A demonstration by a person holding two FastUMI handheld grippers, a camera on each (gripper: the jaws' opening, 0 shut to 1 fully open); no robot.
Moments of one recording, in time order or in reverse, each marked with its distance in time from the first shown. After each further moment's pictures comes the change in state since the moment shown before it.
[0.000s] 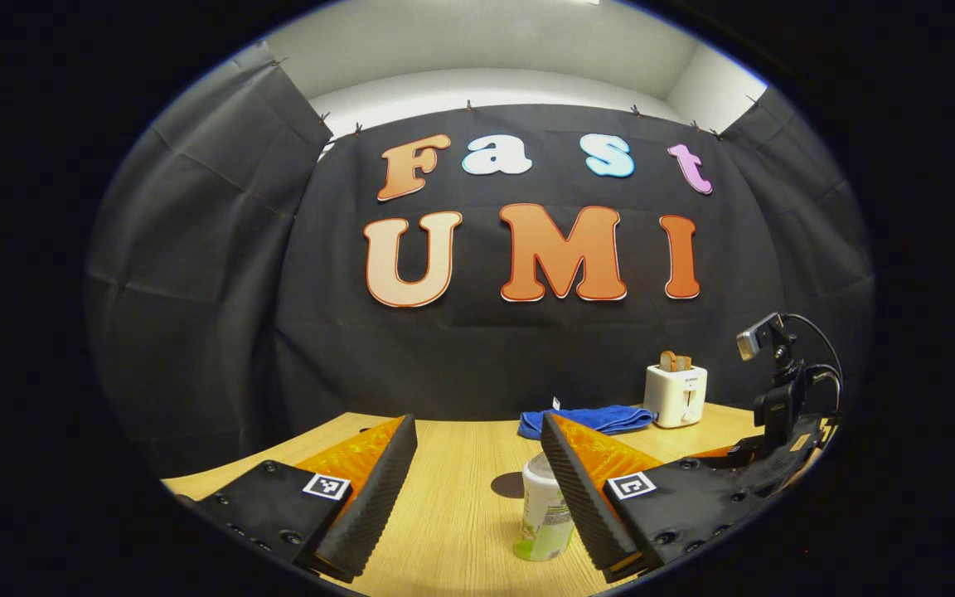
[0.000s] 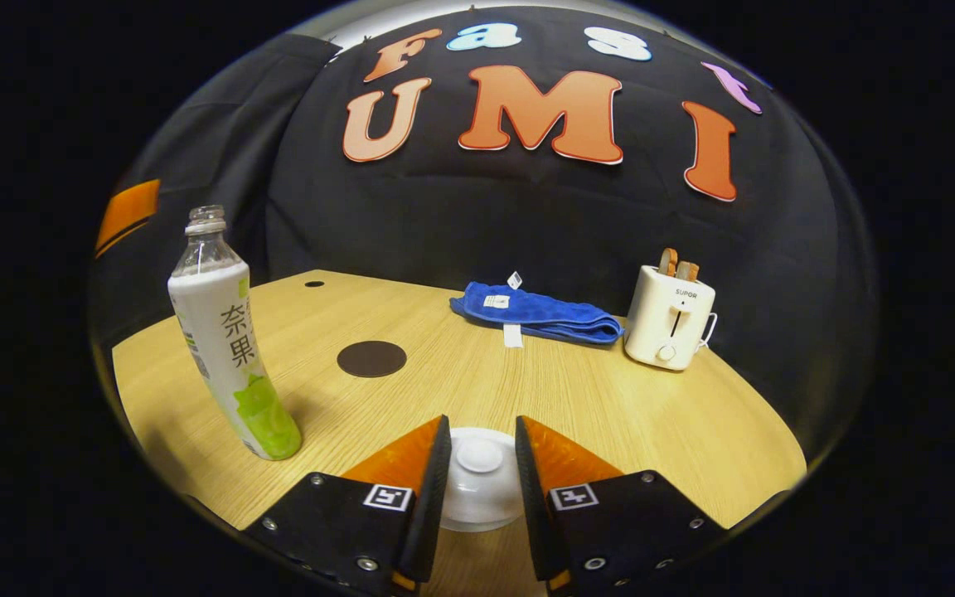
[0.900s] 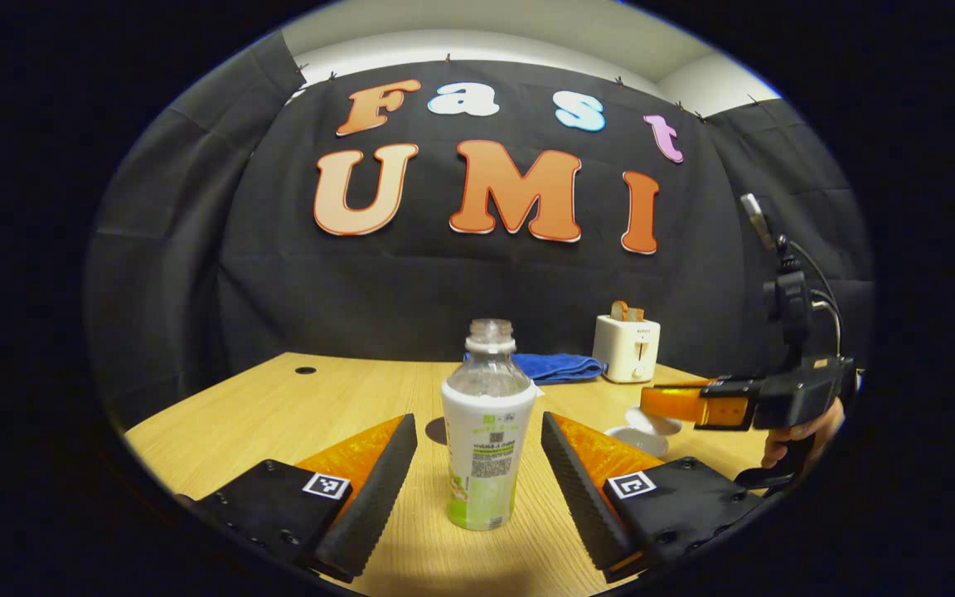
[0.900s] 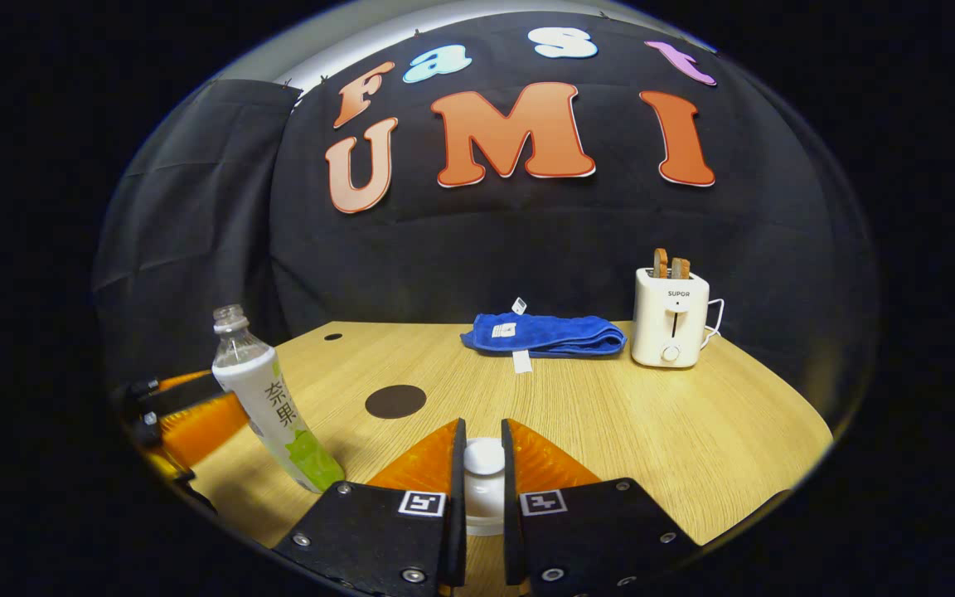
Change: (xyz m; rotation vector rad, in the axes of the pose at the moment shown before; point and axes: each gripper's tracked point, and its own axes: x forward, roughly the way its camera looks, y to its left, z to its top) left arm 0.008 -0.067 -0.103 -0.060 0.221 -0.189; right arm -0.029 -0.014 0.041 0.166 -0.108 0.053
